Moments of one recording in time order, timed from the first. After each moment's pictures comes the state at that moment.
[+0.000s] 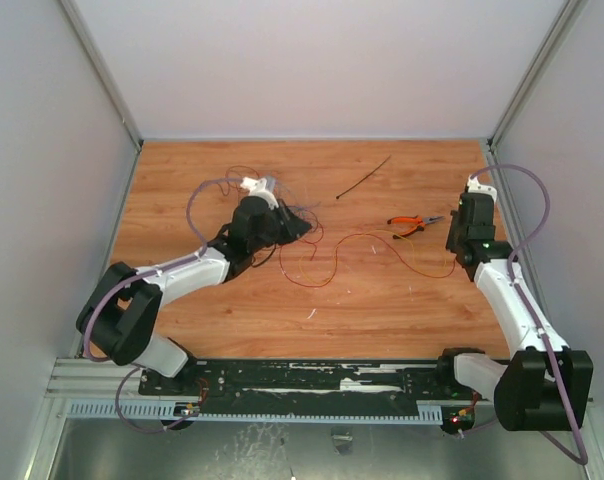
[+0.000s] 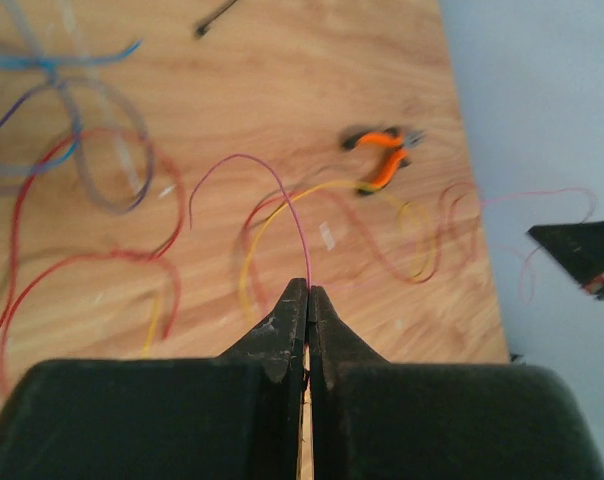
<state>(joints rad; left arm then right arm) -0.60 1.49 0.82 0.35 0.07 -0.79 0.02 1.10 0.80 -0.41 0.33 0.14</state>
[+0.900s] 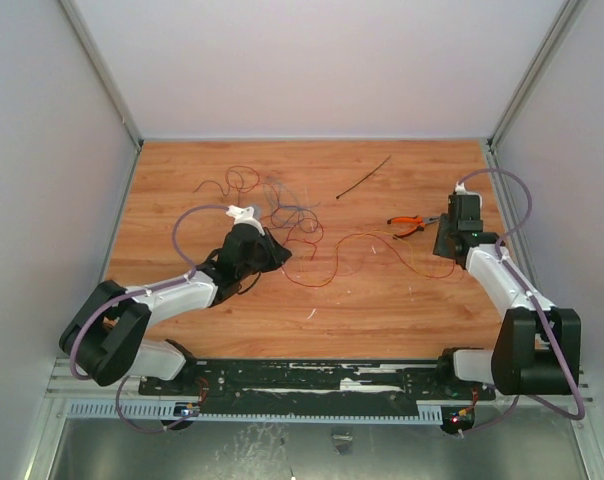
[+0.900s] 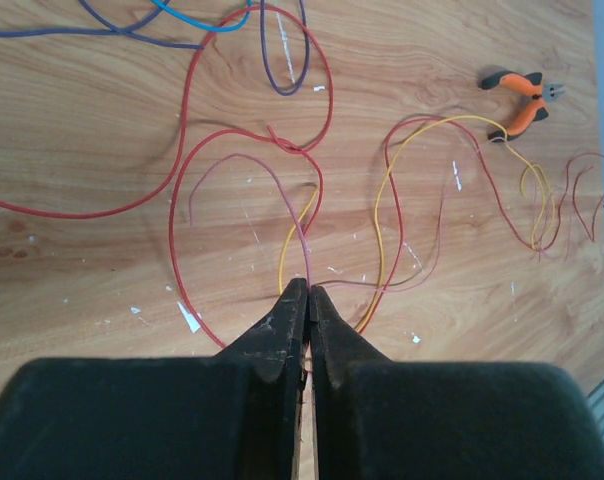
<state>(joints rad) -0.61 1.35 0.54 0.32 -0.05 -0.76 0.02 1.27 0.79 -0.40 0.23 0.20</state>
